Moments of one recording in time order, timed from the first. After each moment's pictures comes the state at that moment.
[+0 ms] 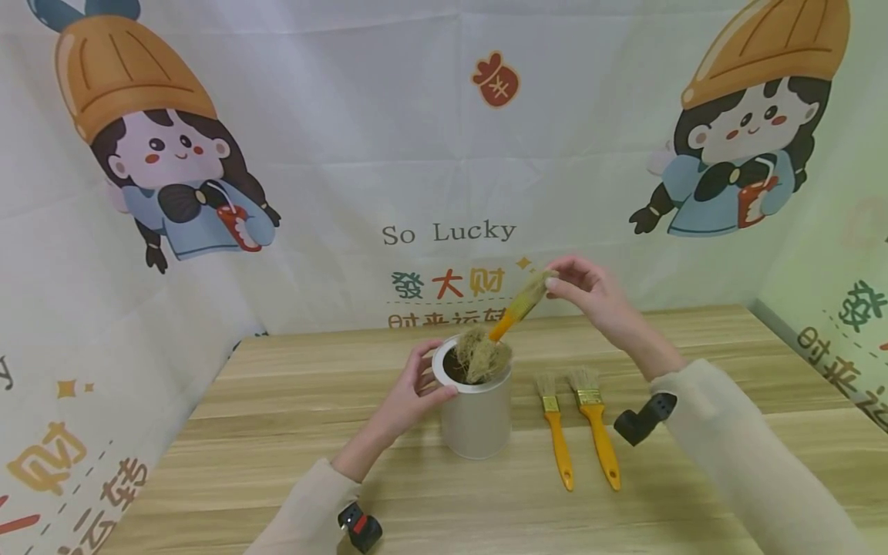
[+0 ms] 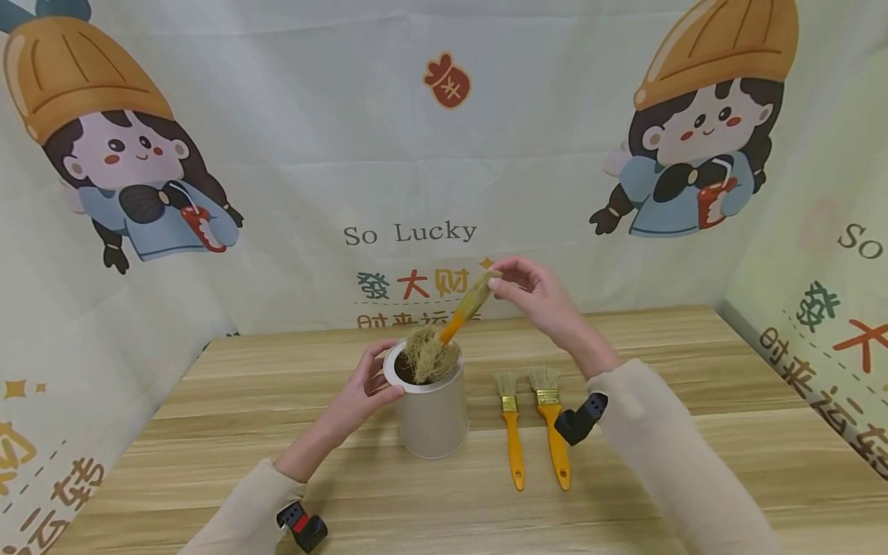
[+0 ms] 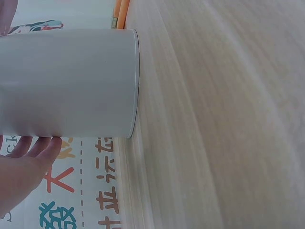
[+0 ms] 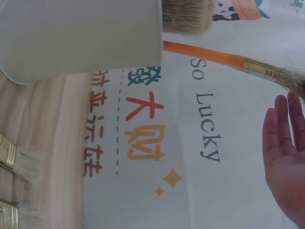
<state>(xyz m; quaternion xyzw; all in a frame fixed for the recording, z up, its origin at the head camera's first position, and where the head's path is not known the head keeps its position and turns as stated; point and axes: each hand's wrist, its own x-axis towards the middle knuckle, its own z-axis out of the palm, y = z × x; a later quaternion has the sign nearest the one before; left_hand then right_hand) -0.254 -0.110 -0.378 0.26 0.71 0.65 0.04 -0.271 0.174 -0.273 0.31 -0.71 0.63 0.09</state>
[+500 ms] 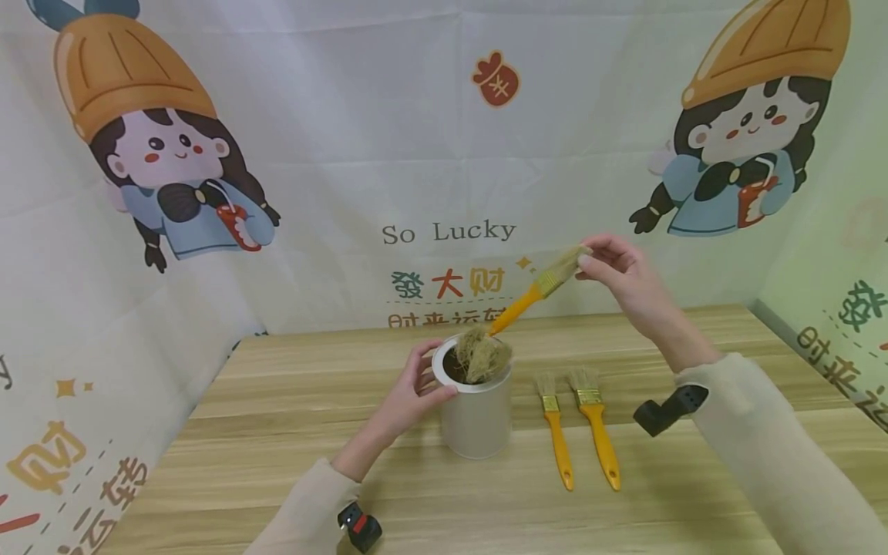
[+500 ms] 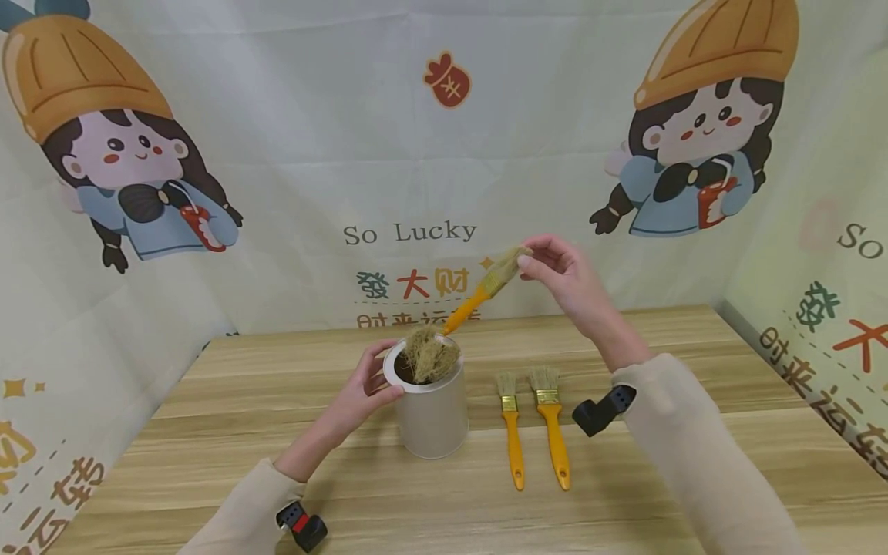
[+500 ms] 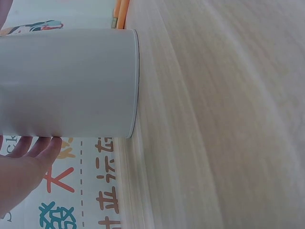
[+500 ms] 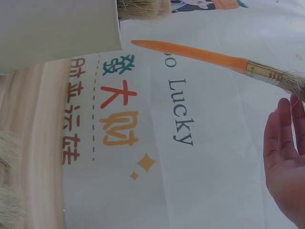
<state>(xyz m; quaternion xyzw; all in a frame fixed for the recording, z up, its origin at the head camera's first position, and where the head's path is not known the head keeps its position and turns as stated) -0.253 -0.110 -0.378 0.26 0.71 0.65 0.05 -0.264 0.195 -0.255 0.31 -0.65 0.68 0.14</state>
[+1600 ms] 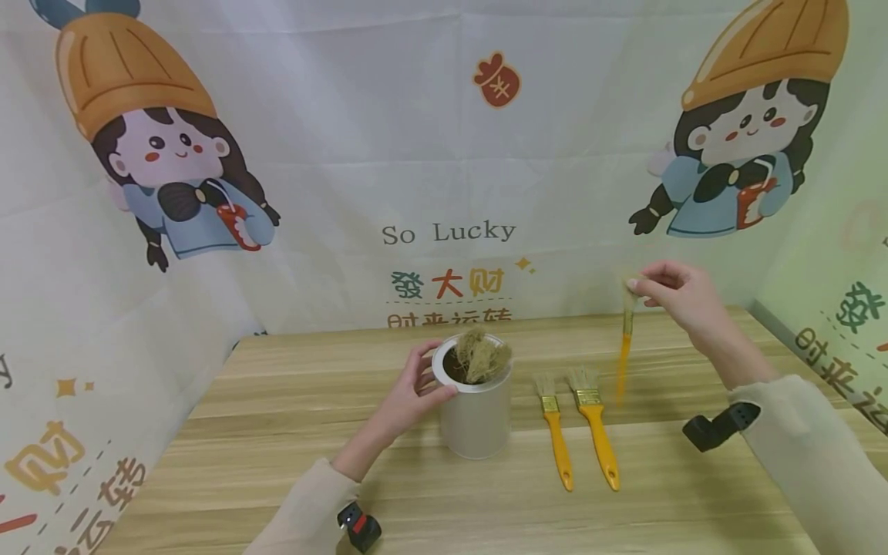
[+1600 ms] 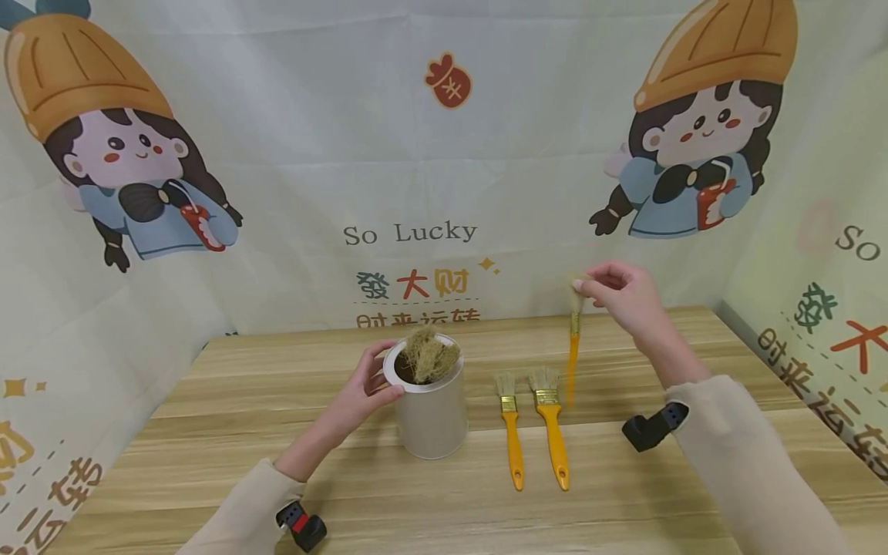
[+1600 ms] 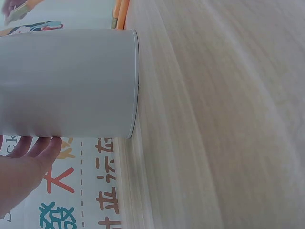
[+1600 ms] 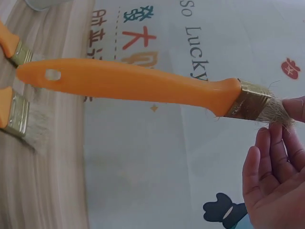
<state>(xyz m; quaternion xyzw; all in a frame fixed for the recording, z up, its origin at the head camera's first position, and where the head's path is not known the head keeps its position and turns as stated) -0.251 -0.110 -0.375 0.26 0.71 0.65 0.05 -0.256 0.255 -0.274 0.11 -0.81 0.55 0.16</state>
